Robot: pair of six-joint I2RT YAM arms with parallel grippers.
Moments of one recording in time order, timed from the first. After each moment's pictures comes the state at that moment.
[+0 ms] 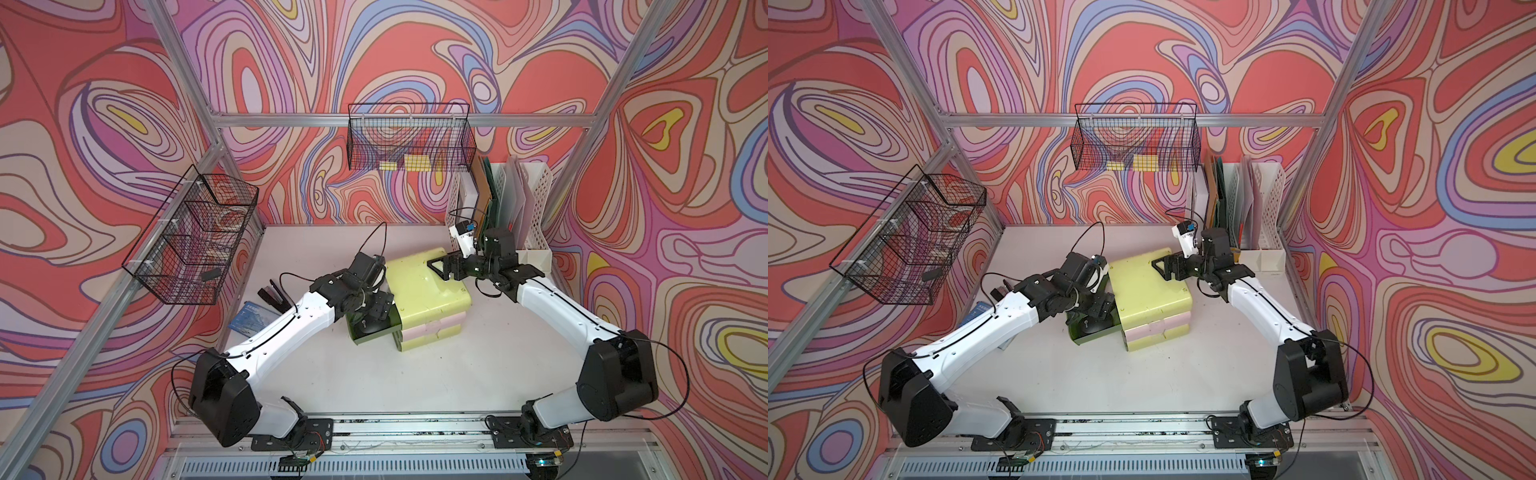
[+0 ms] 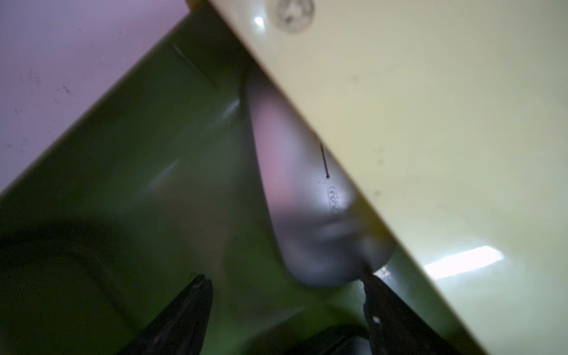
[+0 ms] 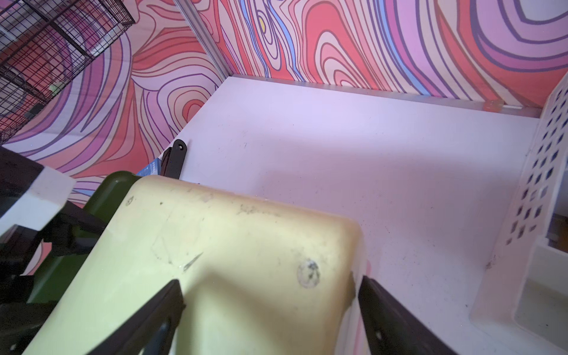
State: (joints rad) left arm -0.64 1.40 1.19 -0.75 -0.02 -0.30; right arm 0.29 1.50 1.14 -0.19 -0.54 0.11
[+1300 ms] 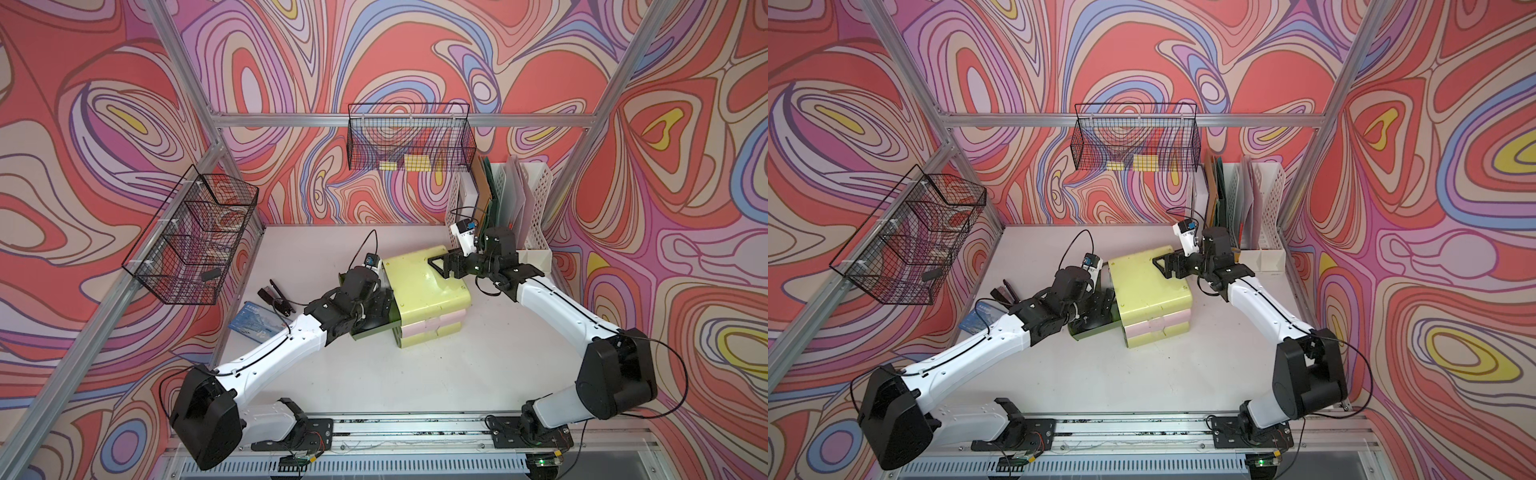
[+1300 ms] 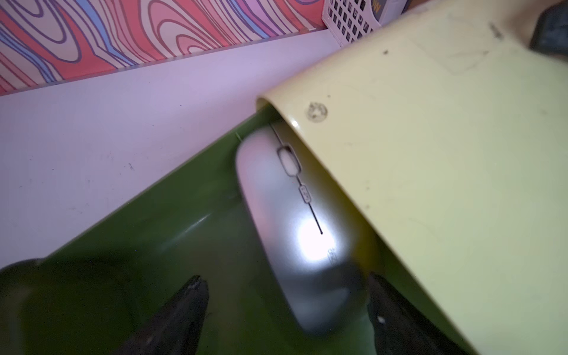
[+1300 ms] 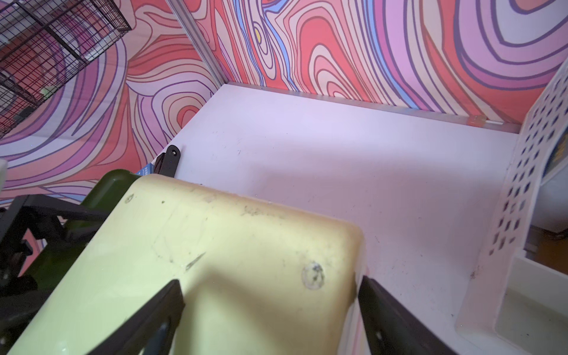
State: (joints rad) left arm -0.68 1.27 0.98 -0.37 -0.24 -0.30; right arm 0.29 1.51 1.14 -0.16 -0.53 0.10
